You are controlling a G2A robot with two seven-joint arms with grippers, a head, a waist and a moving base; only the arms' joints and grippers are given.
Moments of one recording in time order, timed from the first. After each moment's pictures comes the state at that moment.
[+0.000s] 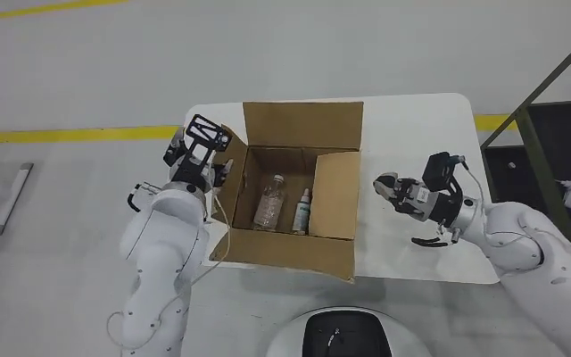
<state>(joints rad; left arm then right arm) 0.94 -1.26 -1.33 -2.07 1.72 -0.36 -1.04 -1.22 -0.99 1.38 -1.70 -0.62 -0.68 0.32</state>
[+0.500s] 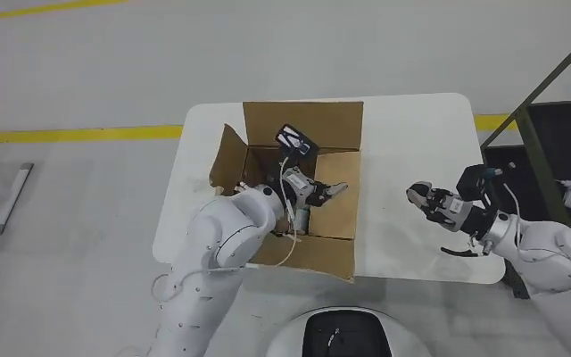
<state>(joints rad) 0.85 -1.32 -1.10 -1.83 0.95 -0.25 -0.91 -1.38 -0.97 1.53 -1.71 -0.64 -0.69 0.32</state>
